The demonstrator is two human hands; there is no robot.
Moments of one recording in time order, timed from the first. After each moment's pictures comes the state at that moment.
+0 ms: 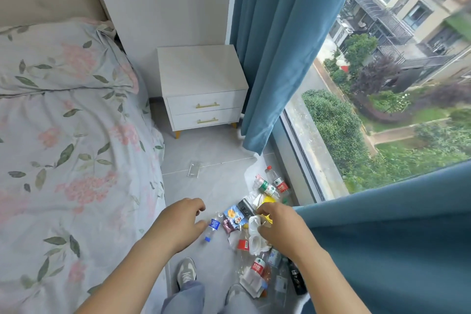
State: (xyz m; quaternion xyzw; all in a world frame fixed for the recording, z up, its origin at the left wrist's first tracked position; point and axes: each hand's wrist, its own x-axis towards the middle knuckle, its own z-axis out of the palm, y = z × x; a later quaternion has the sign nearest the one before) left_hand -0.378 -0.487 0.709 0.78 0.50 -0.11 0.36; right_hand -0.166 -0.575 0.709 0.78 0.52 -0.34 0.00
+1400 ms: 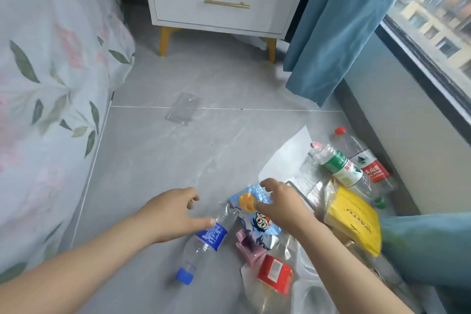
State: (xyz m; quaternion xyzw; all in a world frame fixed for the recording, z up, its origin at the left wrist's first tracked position) left_hand -0.337 -0.428 -0.039 0.74 0.54 -0.08 0.39; right_hand -0.099 -0.469 -0.040 0.77 0.56 -0.31 -0.03
